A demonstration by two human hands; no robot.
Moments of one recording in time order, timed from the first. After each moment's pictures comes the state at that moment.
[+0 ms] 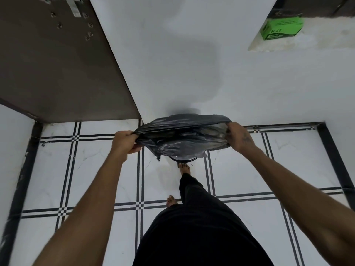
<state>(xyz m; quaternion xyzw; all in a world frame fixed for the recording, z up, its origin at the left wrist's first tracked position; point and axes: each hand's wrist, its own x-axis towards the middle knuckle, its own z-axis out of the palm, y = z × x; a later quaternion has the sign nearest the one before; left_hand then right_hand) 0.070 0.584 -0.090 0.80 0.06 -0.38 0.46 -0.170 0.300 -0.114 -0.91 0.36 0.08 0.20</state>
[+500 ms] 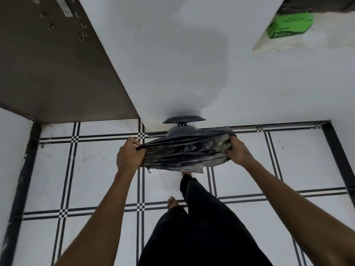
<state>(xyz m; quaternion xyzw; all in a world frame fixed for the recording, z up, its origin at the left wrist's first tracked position) 0.055 0.570 -0.129 0.92 -0.06 -0.26 0.27 -0.172 0.301 -0.151 -0.82 0.45 0.10 0.35</state>
